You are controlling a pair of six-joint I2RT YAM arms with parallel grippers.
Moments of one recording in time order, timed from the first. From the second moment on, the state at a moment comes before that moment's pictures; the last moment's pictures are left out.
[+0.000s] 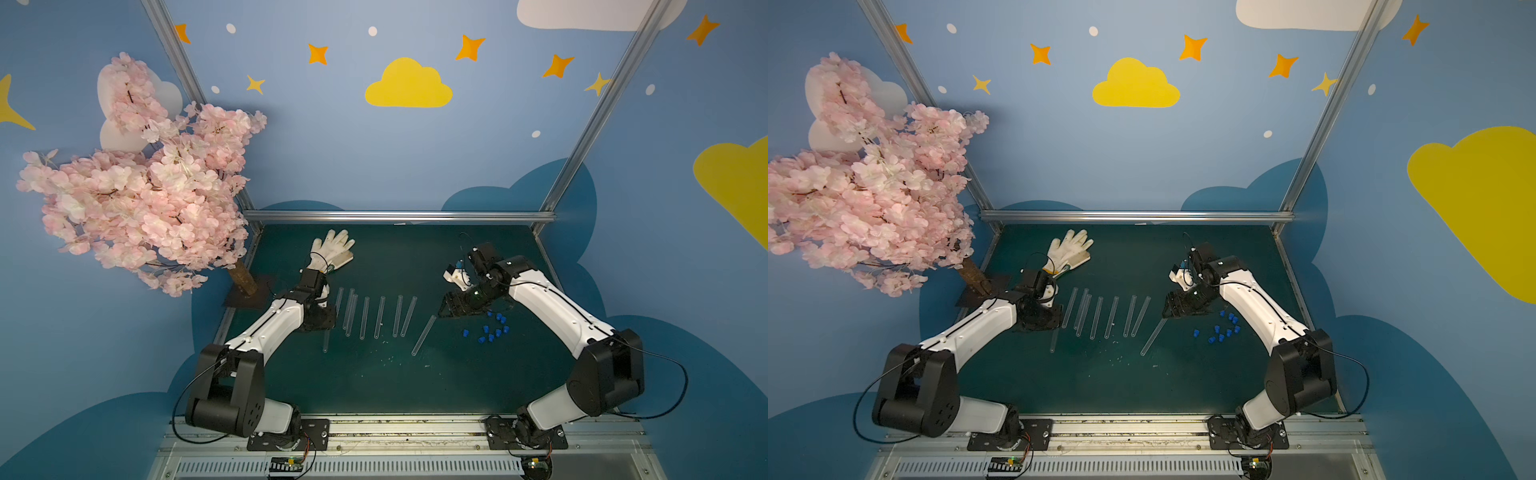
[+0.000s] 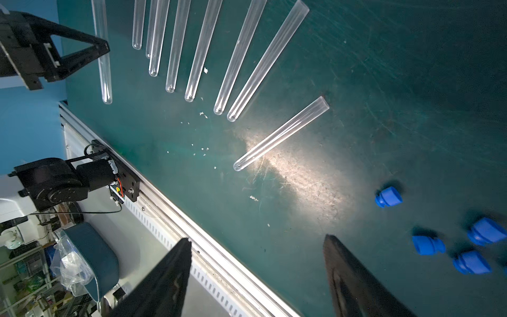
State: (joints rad) left arm -0.16 1.46 0.88 -0.68 0.09 -0.19; right arm 0.44 1.54 1.29 -1.08 -0.49 0.10
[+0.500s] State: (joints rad) left arm -0.09 1.77 1.03 -0.54 0.05 -0.05; right arm 0.51 1.52 1.29 -1.06 -0.50 0.16
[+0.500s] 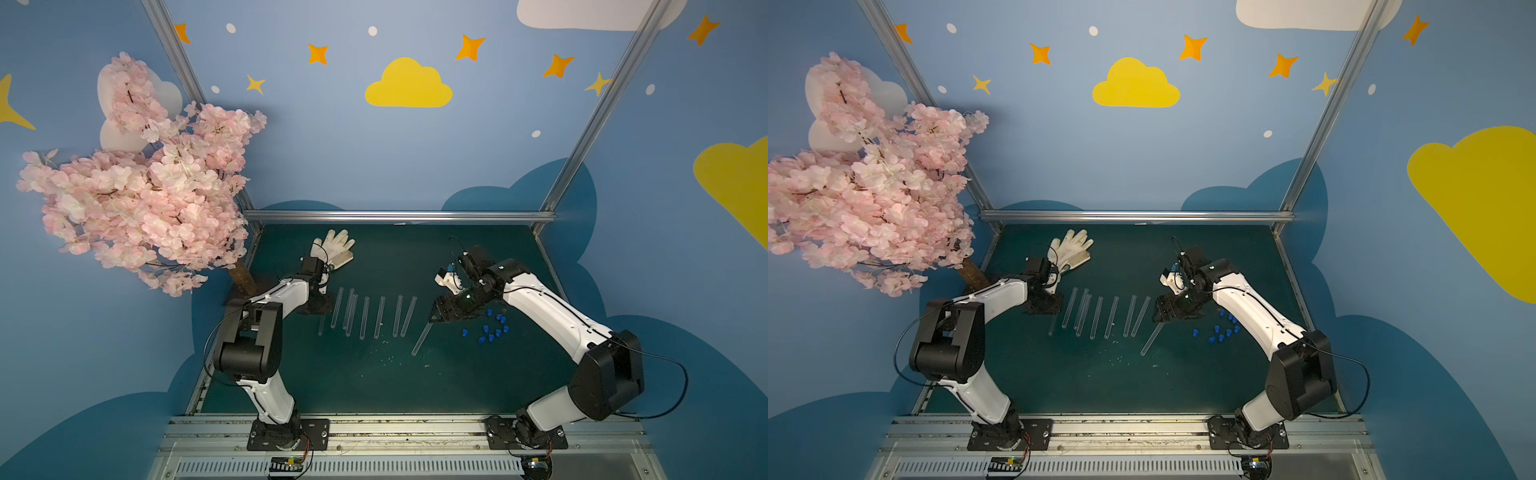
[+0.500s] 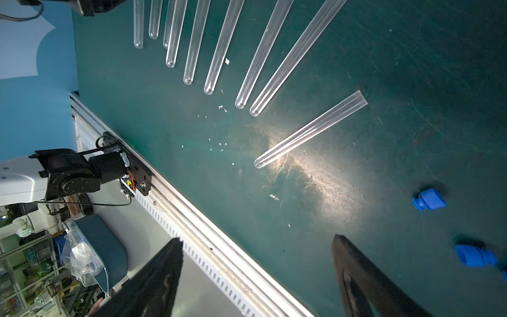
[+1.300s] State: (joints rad) left arm -0.12 1.44 1.05 -0.64 0.03 -0.10; right arm 0.39 1.38 1.32 -1.07 -0.37 0.12
